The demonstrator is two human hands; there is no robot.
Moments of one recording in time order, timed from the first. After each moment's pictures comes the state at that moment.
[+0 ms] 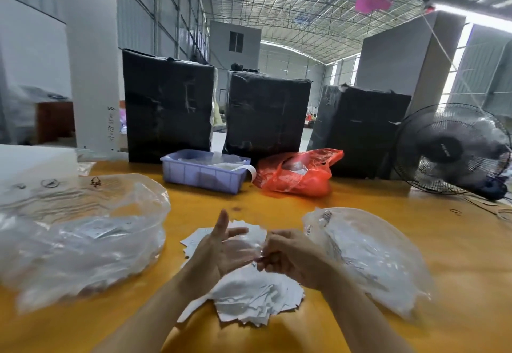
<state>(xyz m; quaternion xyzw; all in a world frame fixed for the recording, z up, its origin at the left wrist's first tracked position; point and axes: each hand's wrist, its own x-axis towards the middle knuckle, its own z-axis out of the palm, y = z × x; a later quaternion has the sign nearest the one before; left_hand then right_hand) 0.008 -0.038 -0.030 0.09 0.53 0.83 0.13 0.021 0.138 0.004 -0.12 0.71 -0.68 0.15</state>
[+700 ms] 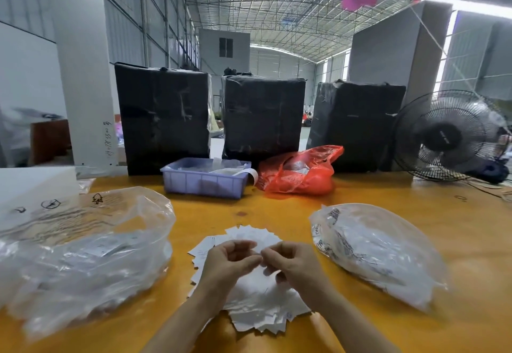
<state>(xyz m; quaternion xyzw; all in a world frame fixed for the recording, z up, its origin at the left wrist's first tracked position) 0.006 -0.036 -0.047 0.09 0.64 0.76 -0.01 0.024 0.118 -0.032 -0.08 0.74 -0.66 -0.05</state>
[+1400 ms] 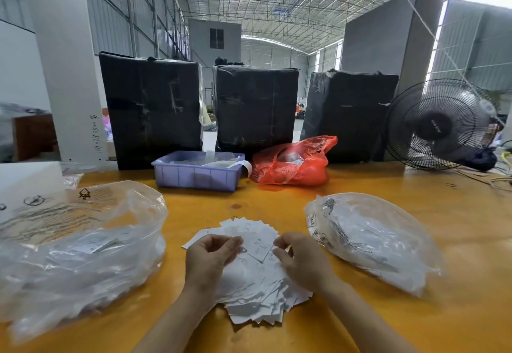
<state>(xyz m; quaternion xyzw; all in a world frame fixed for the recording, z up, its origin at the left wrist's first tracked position) 0.000 -0.040 -0.055 0.01 0.56 0.82 -0.09 0.008 0.140 -0.046 -0.09 0.94 -0.28 -0.17</state>
